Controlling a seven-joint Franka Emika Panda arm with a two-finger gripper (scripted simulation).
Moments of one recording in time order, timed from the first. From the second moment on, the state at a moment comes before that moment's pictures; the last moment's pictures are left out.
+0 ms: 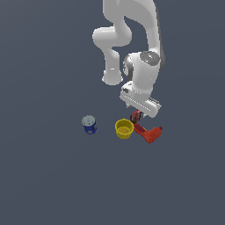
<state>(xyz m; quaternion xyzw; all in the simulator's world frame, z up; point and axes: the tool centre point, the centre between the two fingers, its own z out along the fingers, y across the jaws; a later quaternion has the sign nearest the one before) -0.080 0.125 0.137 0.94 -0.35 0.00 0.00</state>
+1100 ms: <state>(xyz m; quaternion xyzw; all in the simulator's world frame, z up) -0.101 0.138 0.106 0.92 -0.40 0.00 0.00</state>
